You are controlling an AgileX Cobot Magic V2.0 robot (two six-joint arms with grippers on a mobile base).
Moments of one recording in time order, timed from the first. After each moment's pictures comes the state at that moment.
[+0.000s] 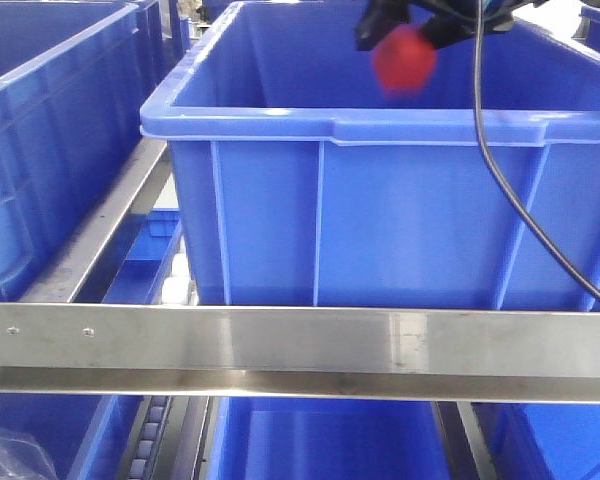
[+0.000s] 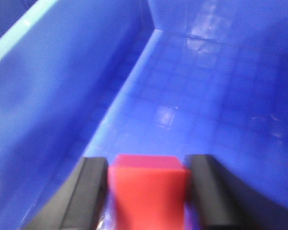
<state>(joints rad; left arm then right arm) -0.01 -0.01 0.01 -0.01 0.03 0.14 0.40 1.58 -1.15 0.06 0.06 0.03</state>
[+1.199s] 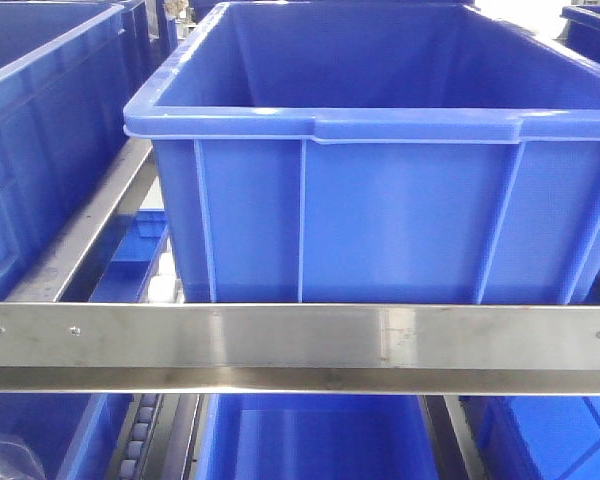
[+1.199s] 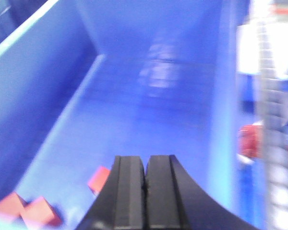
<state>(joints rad) -0.01 -0.01 0.01 -0.01 0.03 0.14 0.23 0.92 -0.66 0.06 0.06 0.03</state>
